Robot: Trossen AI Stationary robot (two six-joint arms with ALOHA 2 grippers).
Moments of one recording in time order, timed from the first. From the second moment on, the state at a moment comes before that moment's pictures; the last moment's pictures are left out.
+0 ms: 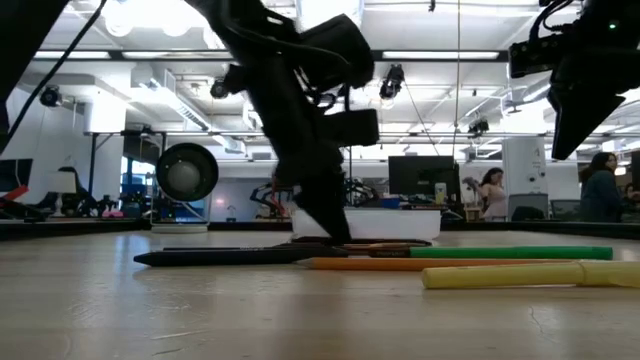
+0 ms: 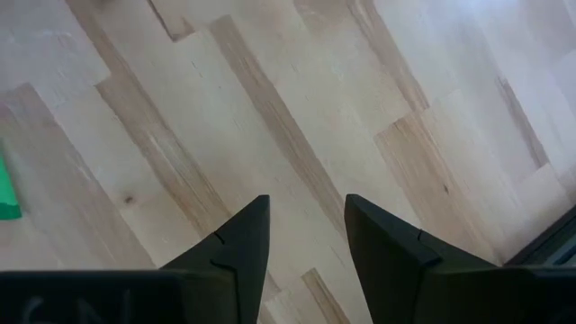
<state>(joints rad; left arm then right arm) -0.04 2.02 1.34 -0.35 -0.09 0.00 0.32 1.15 0.80 -1.10 0.37 0.86</state>
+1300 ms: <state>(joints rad) 0.32 2.04 1.39 -0.16 0.10 -0.58 0.32 1.06 0.90 -1.20 0.66 1.05</state>
